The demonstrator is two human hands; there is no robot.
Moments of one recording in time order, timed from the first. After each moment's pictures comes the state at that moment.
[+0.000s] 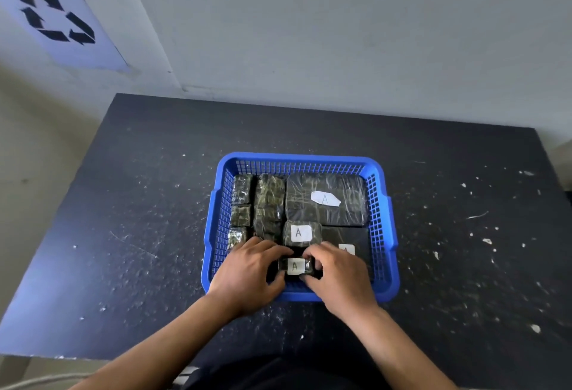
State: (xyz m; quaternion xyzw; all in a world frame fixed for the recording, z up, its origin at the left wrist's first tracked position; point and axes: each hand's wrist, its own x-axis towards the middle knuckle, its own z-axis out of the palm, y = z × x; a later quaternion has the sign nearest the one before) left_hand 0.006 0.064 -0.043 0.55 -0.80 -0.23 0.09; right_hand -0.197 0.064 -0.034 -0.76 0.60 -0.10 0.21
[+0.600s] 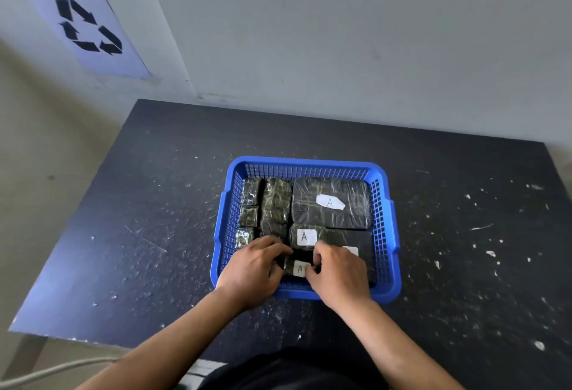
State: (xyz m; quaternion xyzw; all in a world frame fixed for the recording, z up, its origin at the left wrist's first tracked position) left_hand -0.004 0.069 -0.038 0.59 -0.76 -0.25 0.14; right_hand -0.194 0.058 -0.038 -0.74 0.65 -0.04 0.18
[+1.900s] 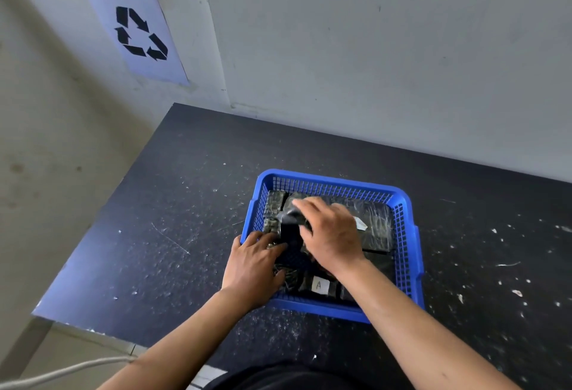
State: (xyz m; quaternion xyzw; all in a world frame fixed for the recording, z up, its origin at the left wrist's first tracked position) left_hand 0.033 0.060 -0.046 0.66 -0.74 -0.11 0.00; right_hand -0.132 -0.020 -0.003 -0.86 0.46 -0.22 0.05
